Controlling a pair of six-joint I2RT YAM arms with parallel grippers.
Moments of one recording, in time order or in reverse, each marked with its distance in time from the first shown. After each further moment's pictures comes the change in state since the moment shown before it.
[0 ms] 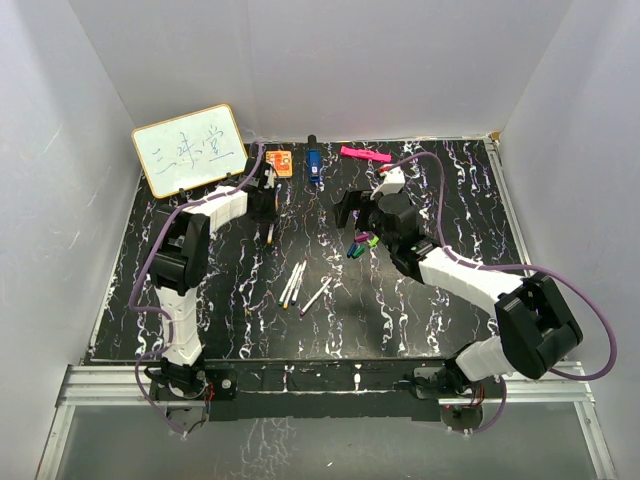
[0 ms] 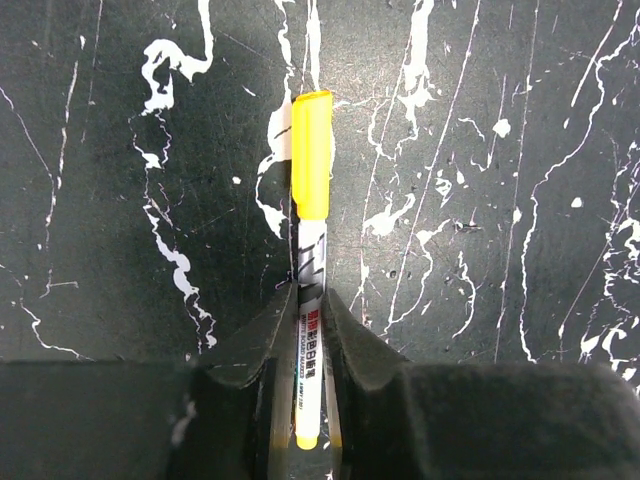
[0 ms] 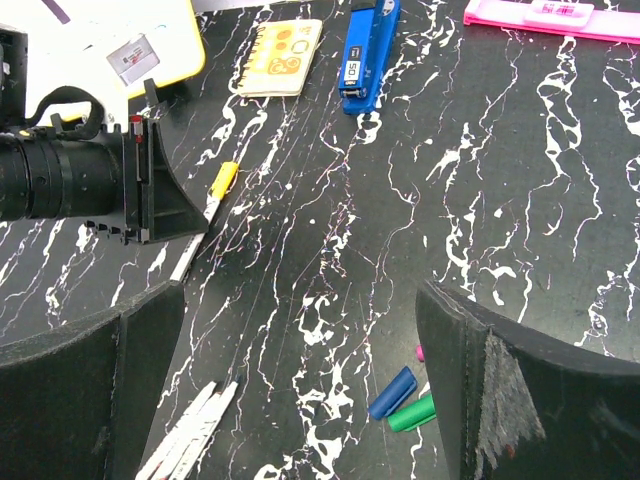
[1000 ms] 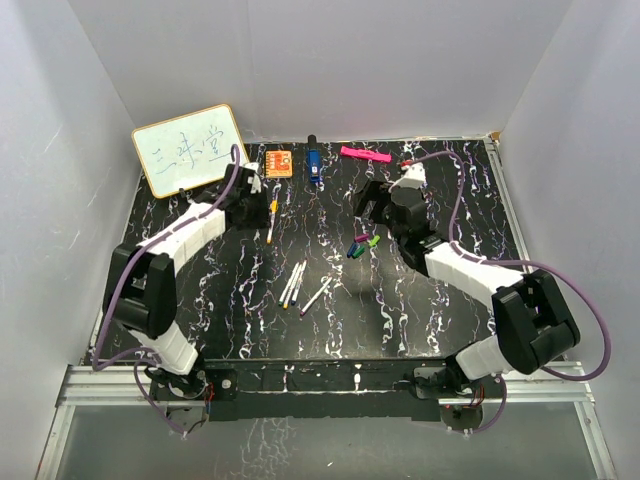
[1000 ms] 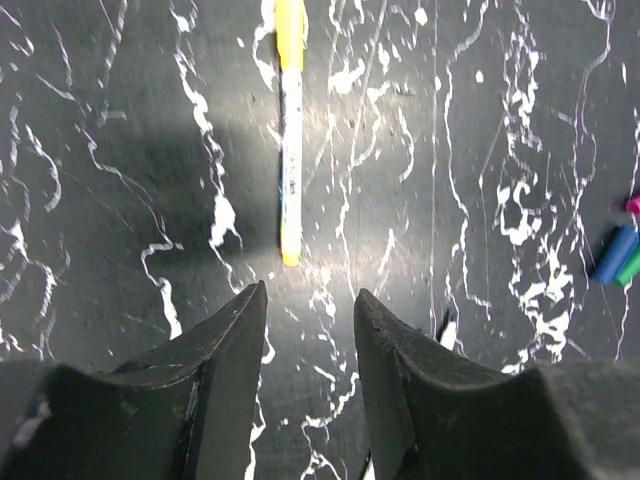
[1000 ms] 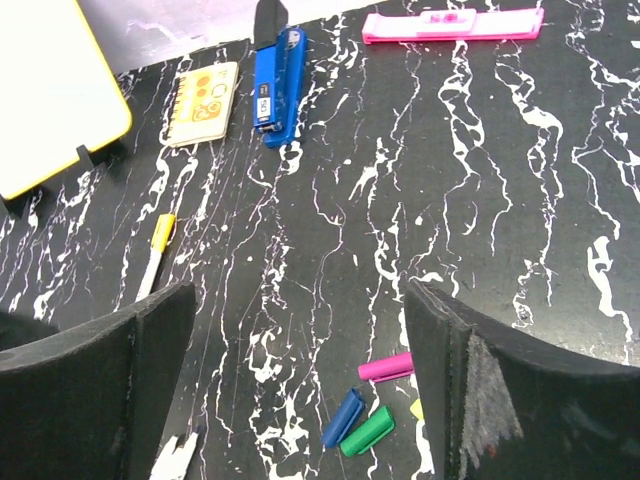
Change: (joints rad) left arm -0.007 -0.358 -0.217 -0.039 0.016 -0.035; right arm -0.095 0.018 -0.005 0.007 0.056 0.071
